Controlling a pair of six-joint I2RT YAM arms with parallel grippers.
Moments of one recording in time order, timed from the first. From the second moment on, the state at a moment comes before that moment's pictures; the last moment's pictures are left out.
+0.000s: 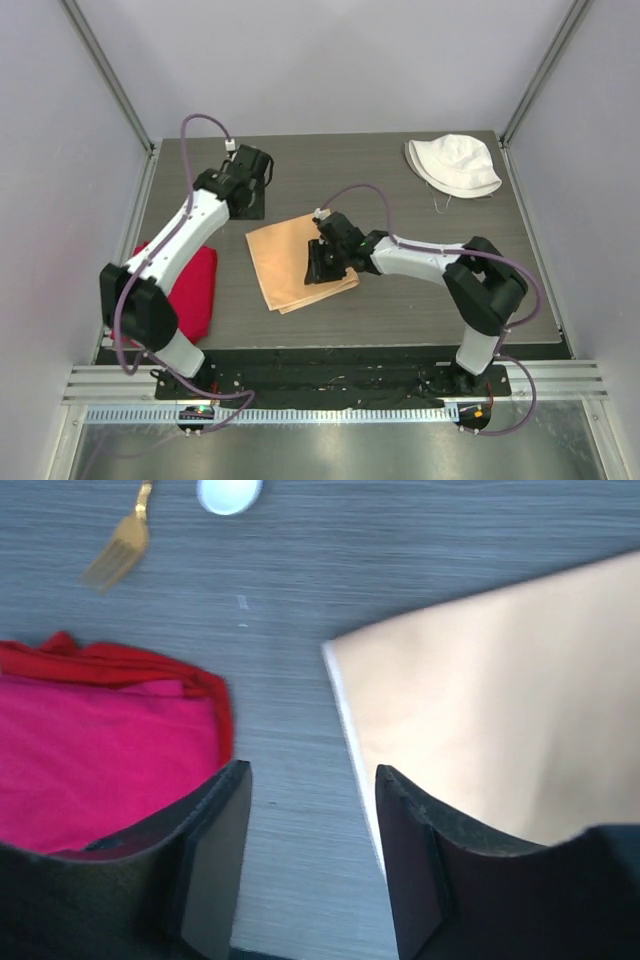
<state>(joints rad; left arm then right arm) -0.44 1.64 1.52 -0.94 -0.45 -0.35 0.81 1.73 1.09 -0.23 -0.21 0.65</state>
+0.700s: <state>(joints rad) -0.44 1.30 1.19 -0.80 -0.02 -0.43 0.51 1.91 1.24 -0.33 0.11 0.37</state>
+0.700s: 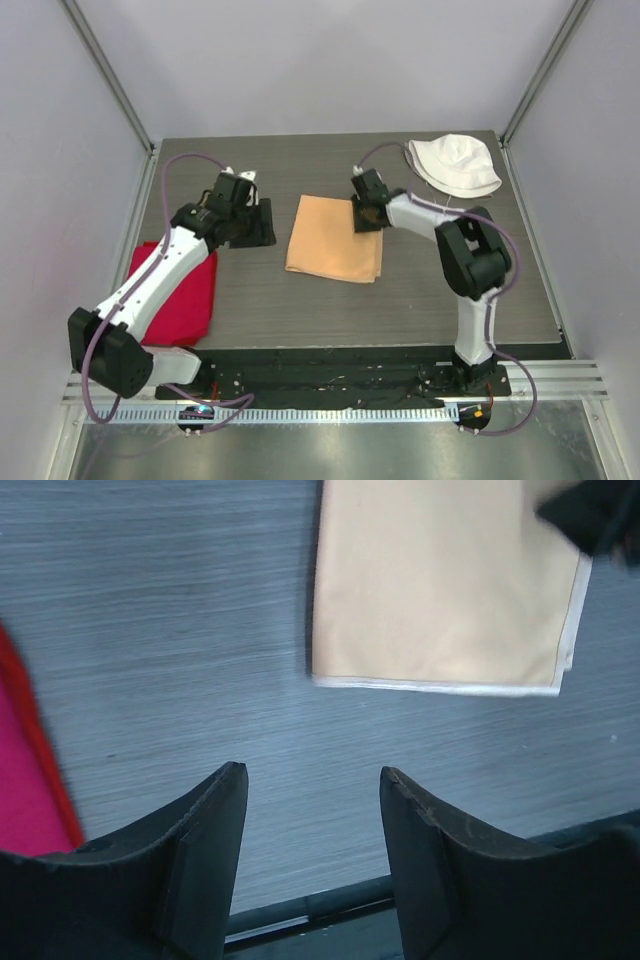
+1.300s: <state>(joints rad) -0.44 1.61 1.02 -0.40 0.30 -0.73 0.45 1.49 0.94 -0.45 0.04 0.63</state>
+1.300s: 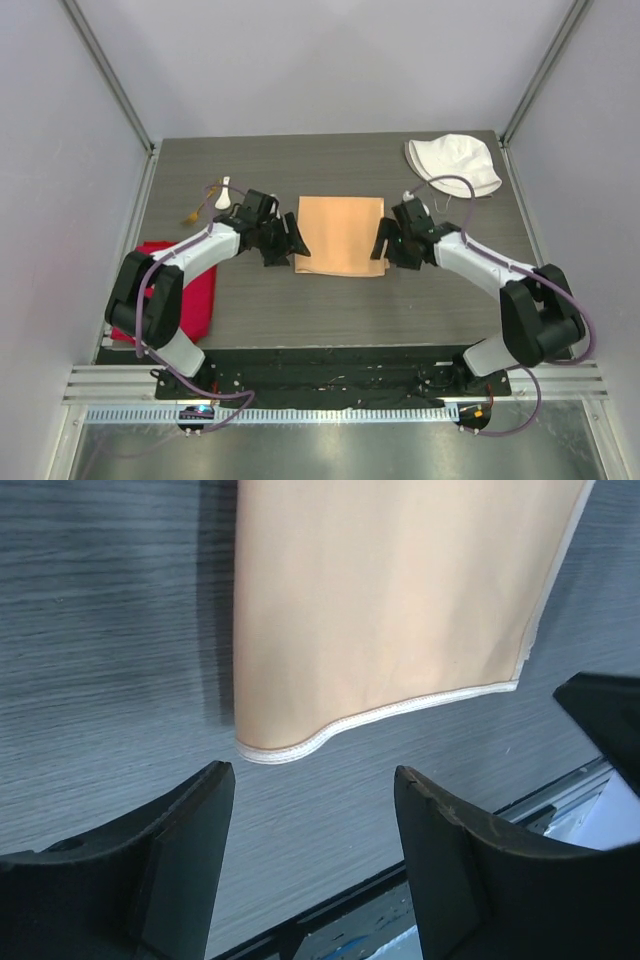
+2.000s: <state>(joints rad) -0.44 1.61 0.91 -0.25 0.25 -0.79 0.45 1.43 0.58 -0.02 -0.09 0.97</state>
